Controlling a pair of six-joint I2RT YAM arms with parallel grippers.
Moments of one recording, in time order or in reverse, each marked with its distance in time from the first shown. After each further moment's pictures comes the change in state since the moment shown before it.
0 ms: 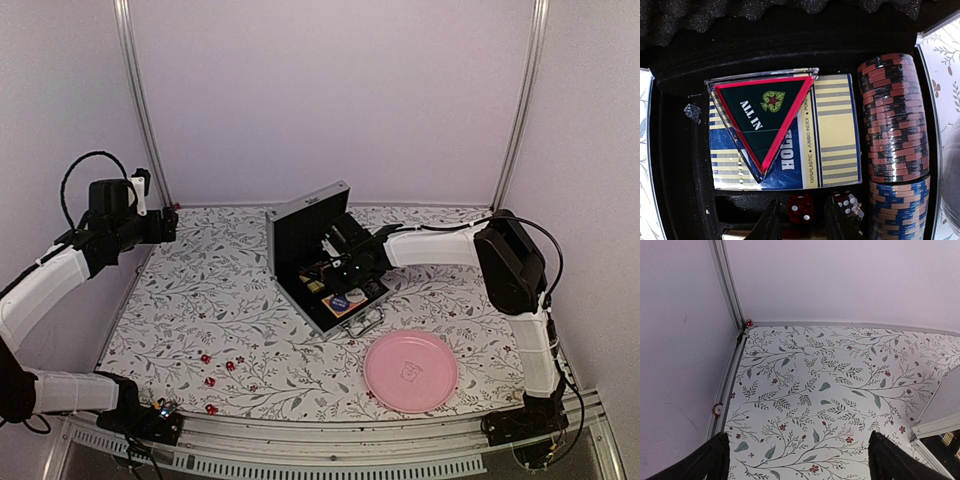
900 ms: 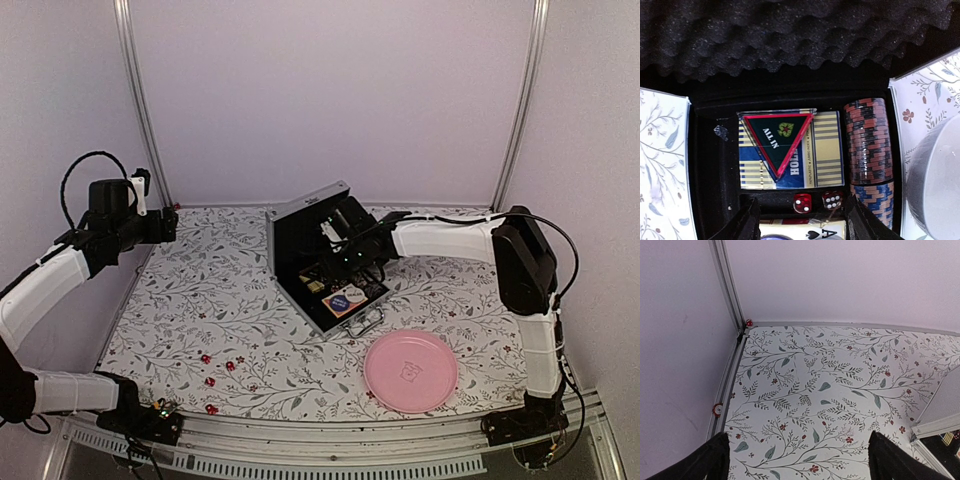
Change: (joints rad) left arm 0.000 0.000 0.000 0.000 0.000 0.000; right arm 0.000 -0.073 0.026 -0.011 0.006 -0.022
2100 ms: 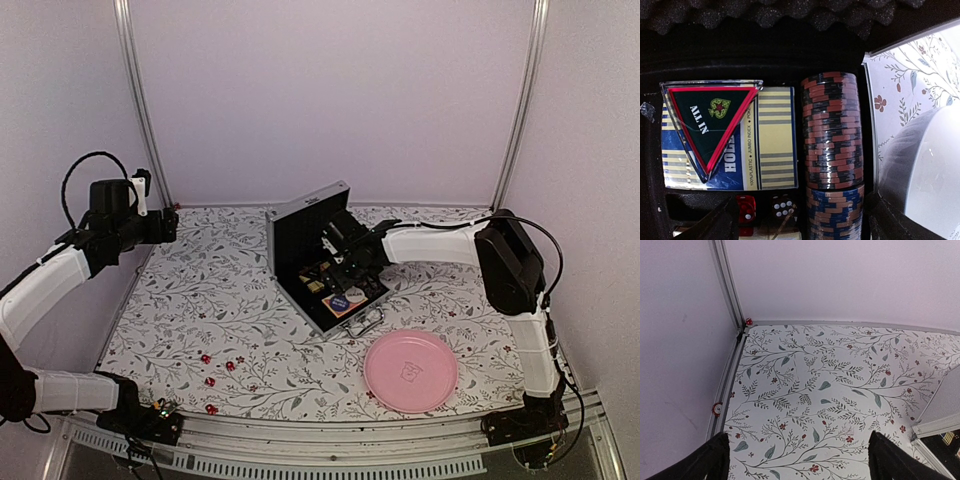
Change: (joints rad) left arm 0.000 0.006 0.000 0.000 0.000 0.000; right arm 0.003 0.082 0.027 -0.061 0.202 -0.139
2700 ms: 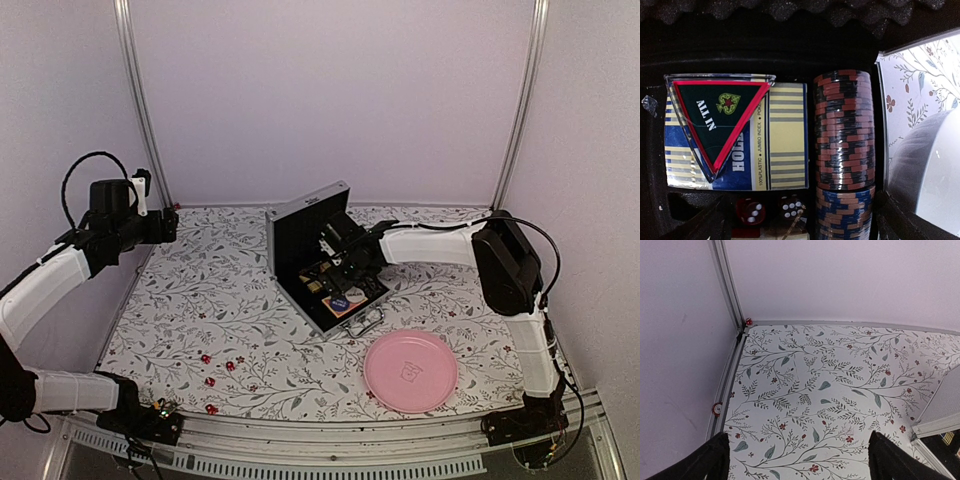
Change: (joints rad) left arm 0.000 0.000 0.000 0.000 0.000 0.000; right arm 0.009 0.014 0.020 -0.016 -0.008 -0.012
